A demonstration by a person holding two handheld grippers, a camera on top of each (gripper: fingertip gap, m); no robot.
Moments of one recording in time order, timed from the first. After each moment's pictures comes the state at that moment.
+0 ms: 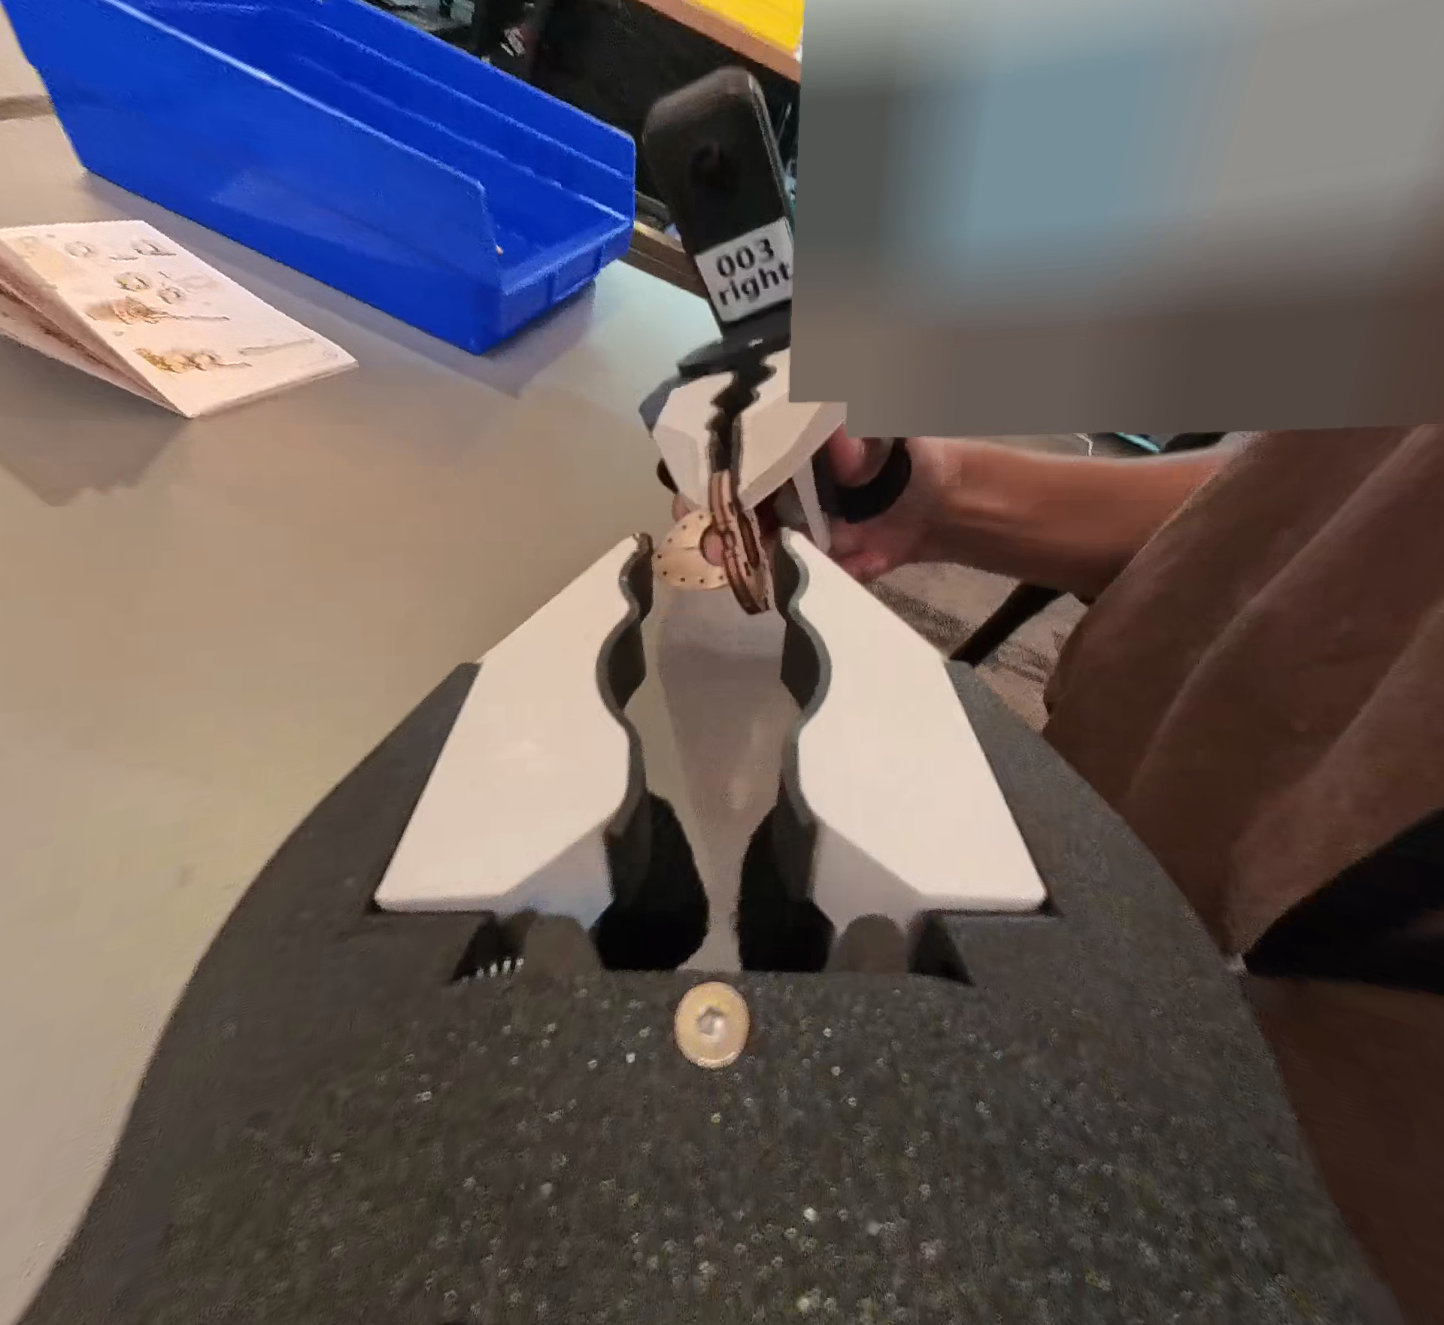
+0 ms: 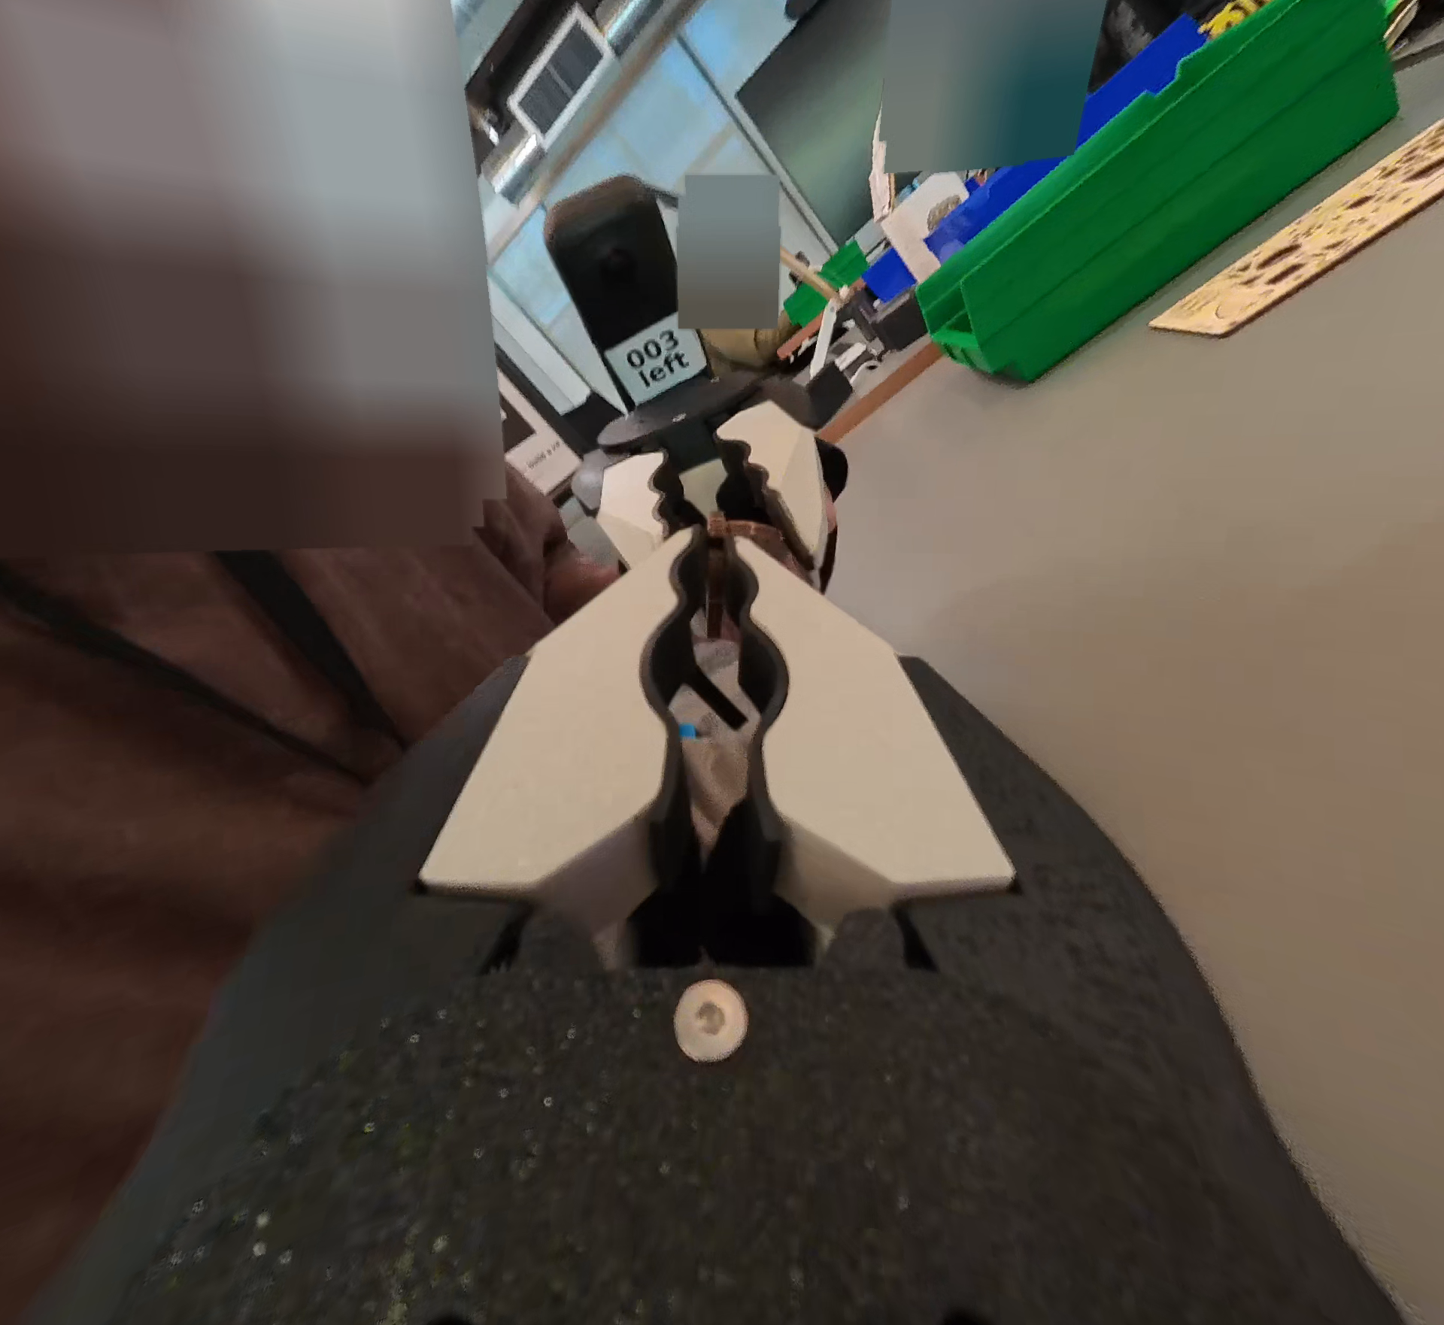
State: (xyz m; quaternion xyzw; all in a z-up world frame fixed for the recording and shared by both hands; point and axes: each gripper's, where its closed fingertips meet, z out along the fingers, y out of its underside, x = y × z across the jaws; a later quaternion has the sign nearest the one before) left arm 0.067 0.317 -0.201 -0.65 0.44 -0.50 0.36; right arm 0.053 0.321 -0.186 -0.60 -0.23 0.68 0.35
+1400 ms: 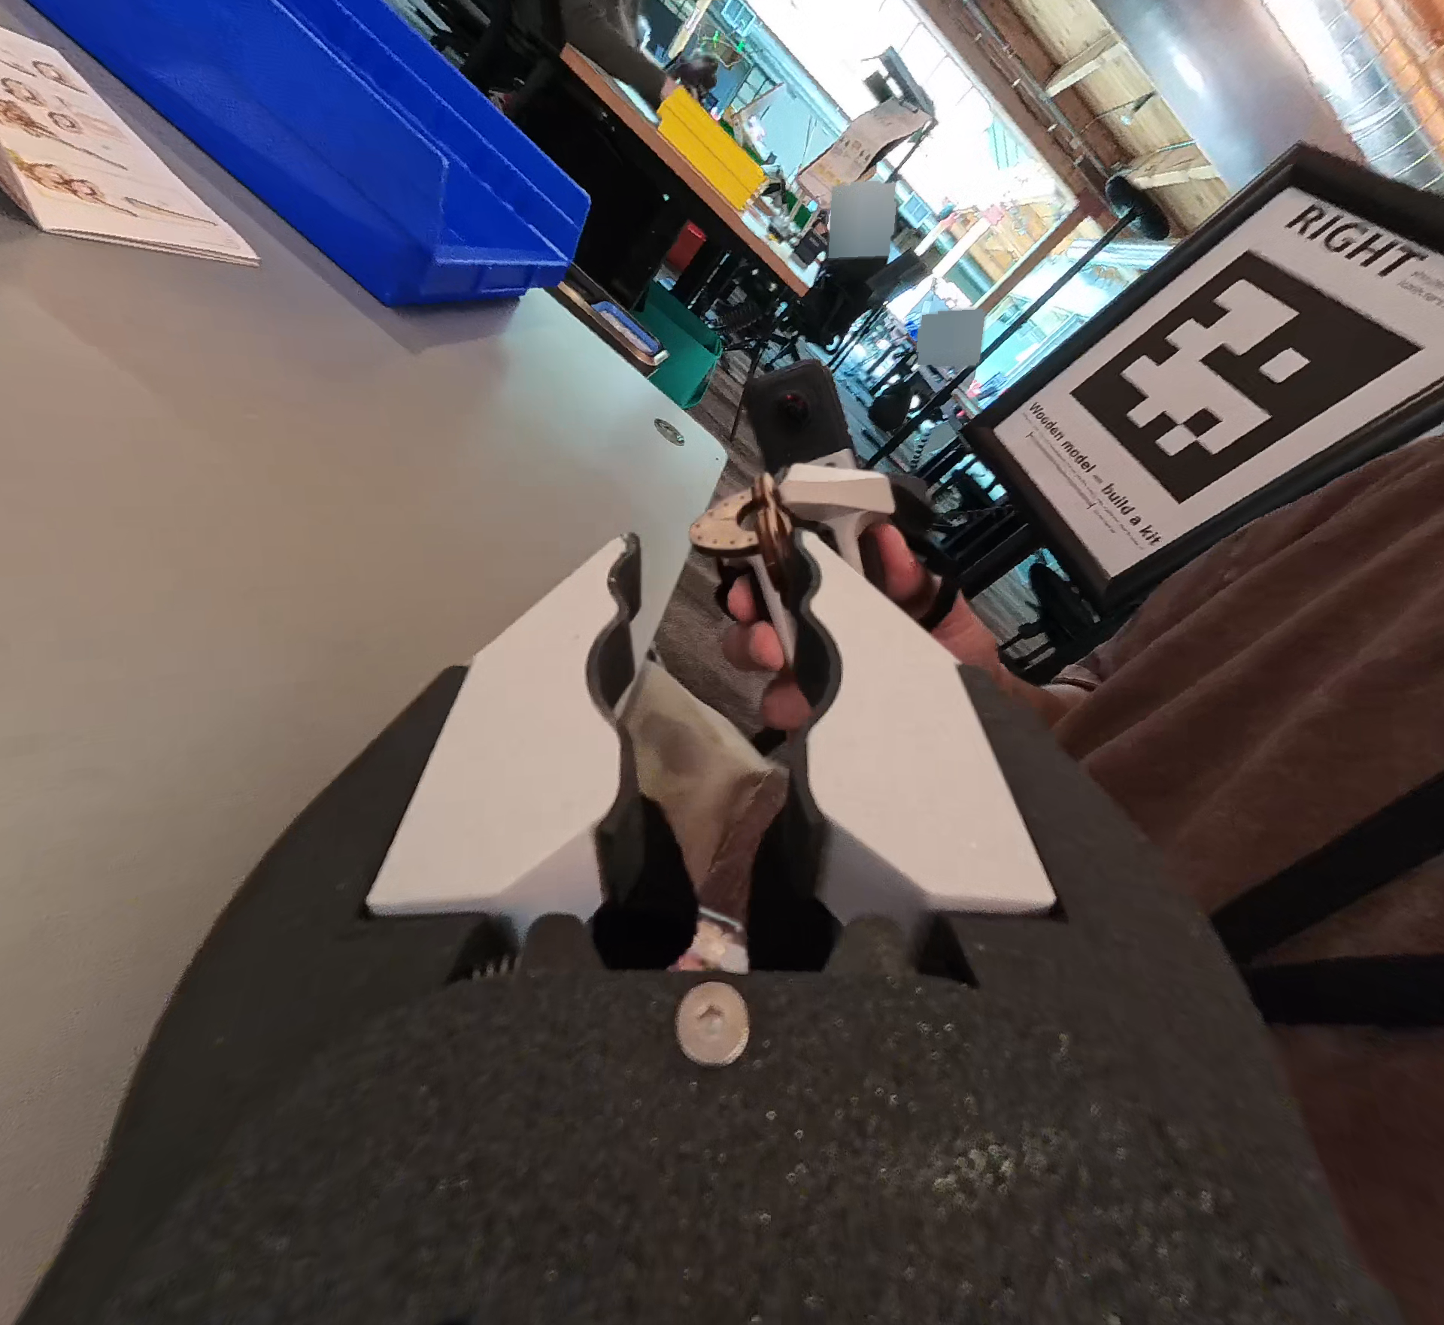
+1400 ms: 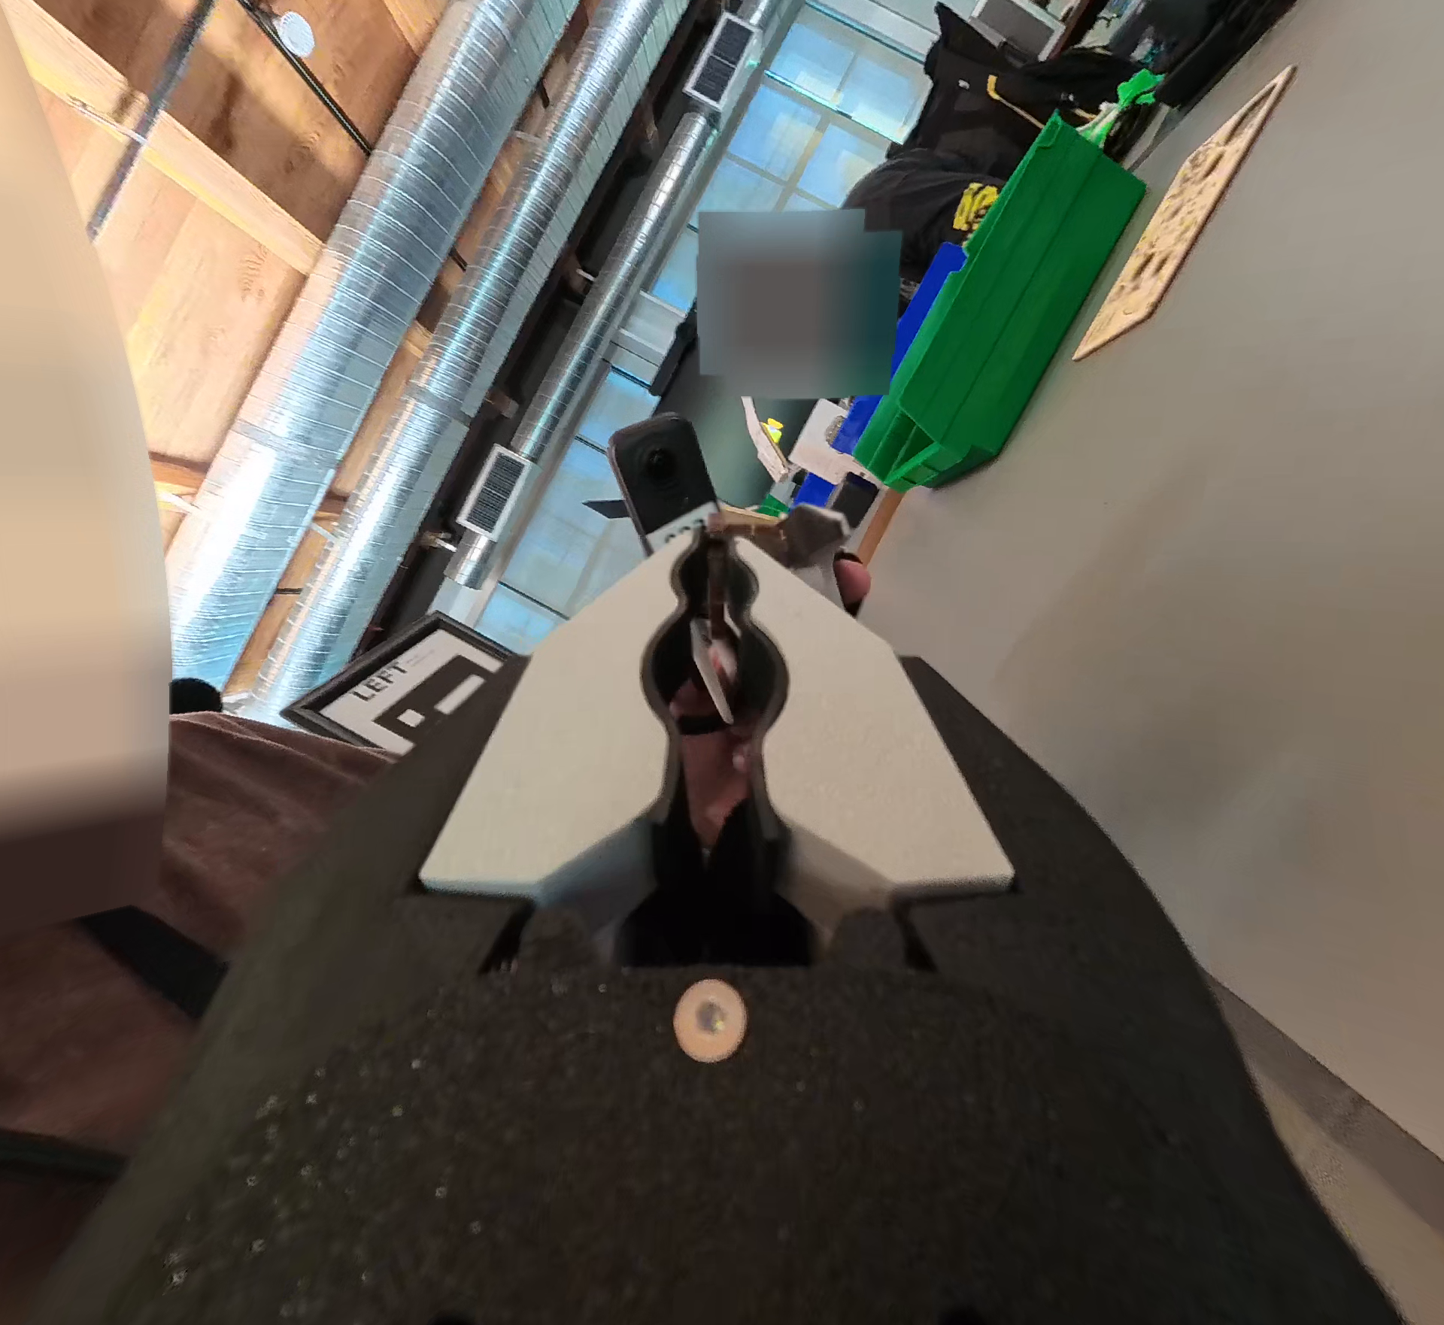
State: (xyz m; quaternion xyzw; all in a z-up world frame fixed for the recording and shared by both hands) left arm 0.029 0.281 -0.183 -0.67 0.30 -0.61 0.30; right arm 0.028 0.279 -0.170 -0.60 0.06 0.70 0.39
